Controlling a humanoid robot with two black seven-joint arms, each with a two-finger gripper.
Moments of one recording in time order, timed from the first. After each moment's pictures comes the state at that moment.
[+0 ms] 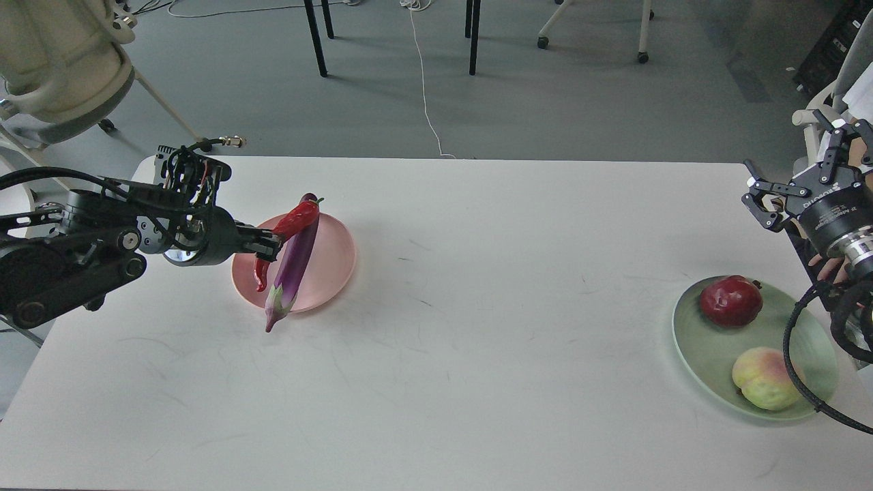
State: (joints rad) left arm -1.06 0.70 -0.08 -1.16 1.47 -0.43 0.00; right arm 0.48 -0.66 0.87 0.83 0.09 0.49 0.28
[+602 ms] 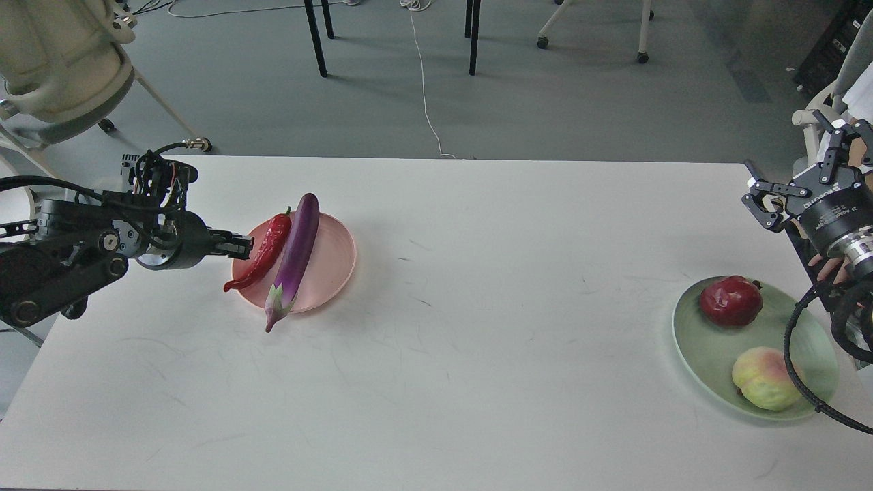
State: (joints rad) left arm -1.01 0.69 -0.08 -1.04 1.42 -0.42 -0.01; right arm 0.48 -0.66 0.86 0.83 0.09 0.49 0.28
